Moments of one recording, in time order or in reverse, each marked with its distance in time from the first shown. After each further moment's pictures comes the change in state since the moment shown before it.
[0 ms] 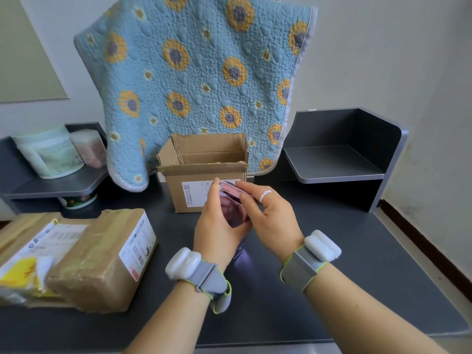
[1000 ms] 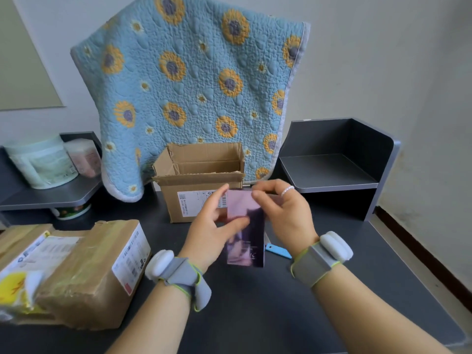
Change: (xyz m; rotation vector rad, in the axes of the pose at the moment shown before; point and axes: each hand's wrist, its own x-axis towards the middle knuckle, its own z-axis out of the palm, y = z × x) left_hand 0.020 -0.002 -0.012 -0.386 -0.269 -0.028; right_hand 0.017 0.002 -0.025 0.248 0.083 0.078
